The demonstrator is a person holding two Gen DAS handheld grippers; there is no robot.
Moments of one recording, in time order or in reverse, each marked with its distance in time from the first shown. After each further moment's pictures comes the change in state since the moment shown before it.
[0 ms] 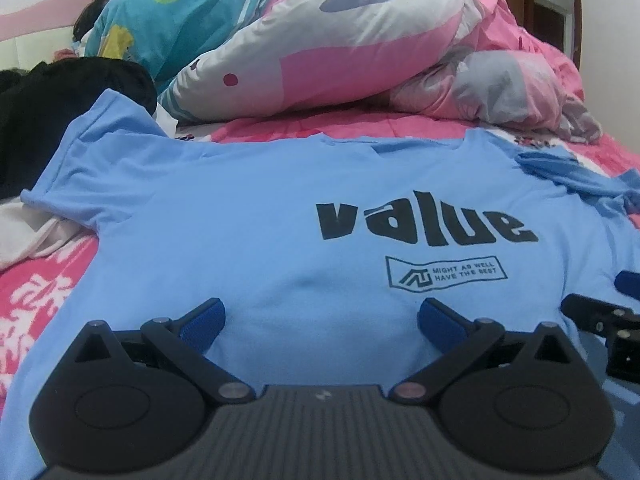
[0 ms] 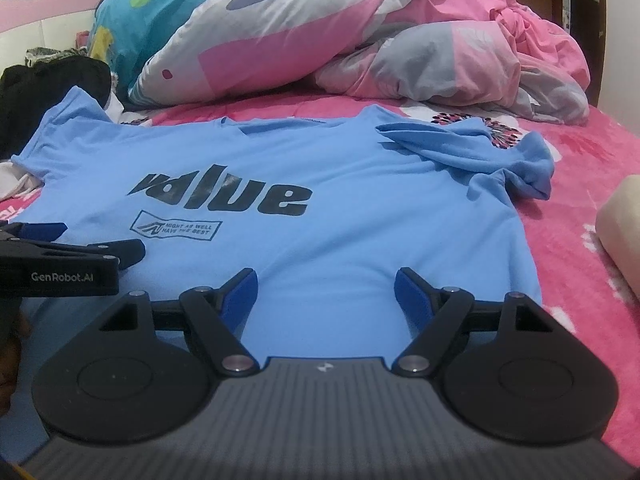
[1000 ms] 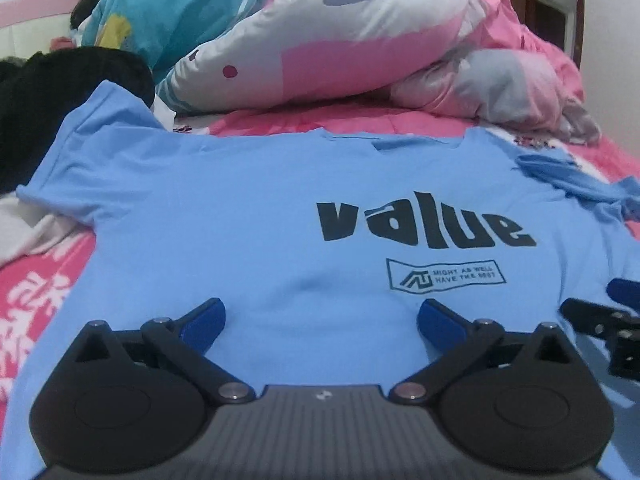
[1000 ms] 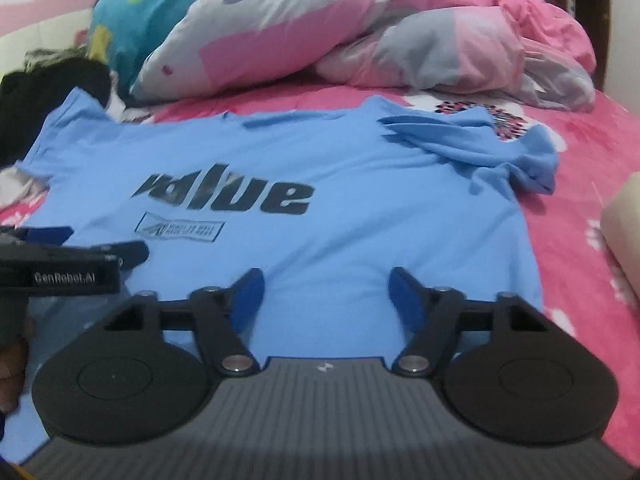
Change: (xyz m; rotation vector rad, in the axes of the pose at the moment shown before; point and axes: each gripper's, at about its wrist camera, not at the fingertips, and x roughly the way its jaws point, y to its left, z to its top) left arm -0.001 0.009 0.004 -0.031 0.020 -0.031; right arm -0.001 -0.003 0.008 0.014 0.042 0.012
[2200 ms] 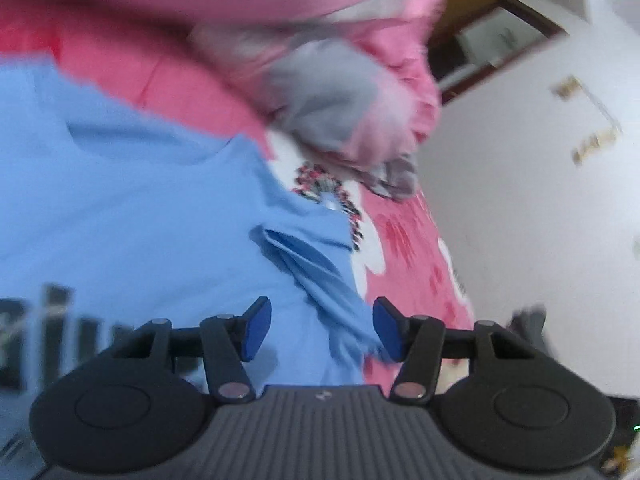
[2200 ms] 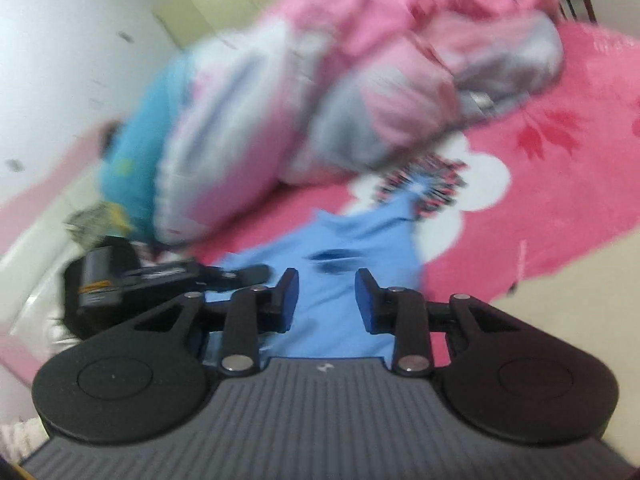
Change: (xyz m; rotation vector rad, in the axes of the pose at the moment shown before) left arm 0.067 -0.066 0.127 -0.313 0.232 -0.749; right arm -0.070 -0.173 0.080 0.390 -0.121 0.296
